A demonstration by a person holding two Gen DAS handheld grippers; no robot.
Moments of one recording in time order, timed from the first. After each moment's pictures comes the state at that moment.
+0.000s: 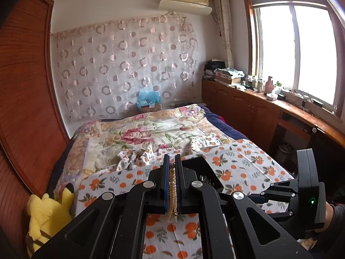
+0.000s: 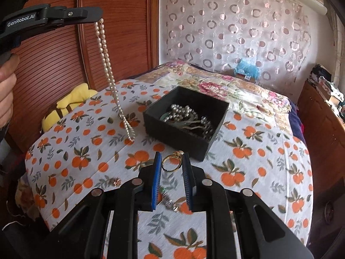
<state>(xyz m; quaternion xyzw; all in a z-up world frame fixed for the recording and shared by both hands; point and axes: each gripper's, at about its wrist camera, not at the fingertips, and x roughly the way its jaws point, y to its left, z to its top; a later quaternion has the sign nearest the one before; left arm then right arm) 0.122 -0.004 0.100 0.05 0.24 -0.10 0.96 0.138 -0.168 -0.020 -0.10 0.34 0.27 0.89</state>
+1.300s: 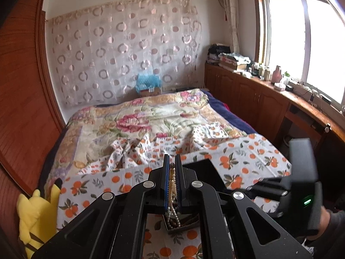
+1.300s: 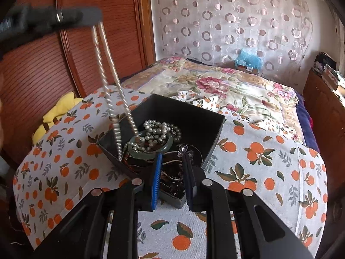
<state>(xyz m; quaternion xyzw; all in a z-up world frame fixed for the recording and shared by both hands) 0.218 -0.028 0.054 0.04 0.30 -0.10 0.95 0.241 -0.160 -0.045 -0.06 0.36 0.29 0.89</state>
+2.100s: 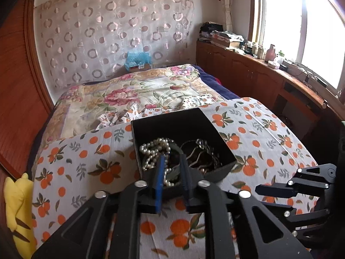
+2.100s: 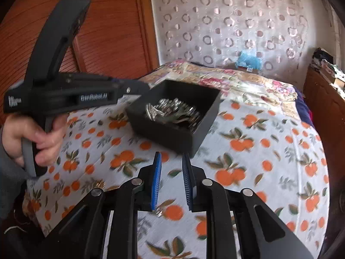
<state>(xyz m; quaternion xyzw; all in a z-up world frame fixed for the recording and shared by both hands) 0.194 -0.037 -0.019 0.05 0.36 -0.12 0.92 0.160 -0.190 -0.059 -0.05 0.36 0.30 0.88</state>
